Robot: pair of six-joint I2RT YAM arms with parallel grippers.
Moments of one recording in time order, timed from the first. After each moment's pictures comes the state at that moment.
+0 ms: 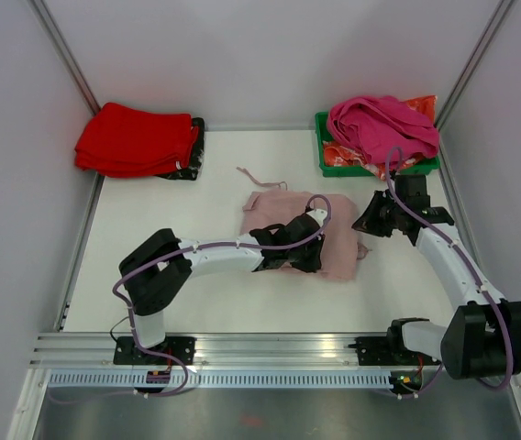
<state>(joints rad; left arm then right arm) -1.06 1.84 1.19 -0.13 0.01 -0.59 0.06 1.22 0.89 -0.59 -0.29 0.52</state>
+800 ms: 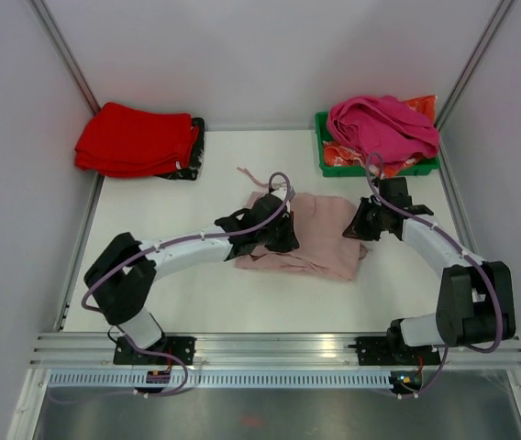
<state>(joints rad) -0.90 1.62 1.09 -0.14 0.01 -0.66 0.10 1.41 0.82 -0.42 -0.31 0.51</state>
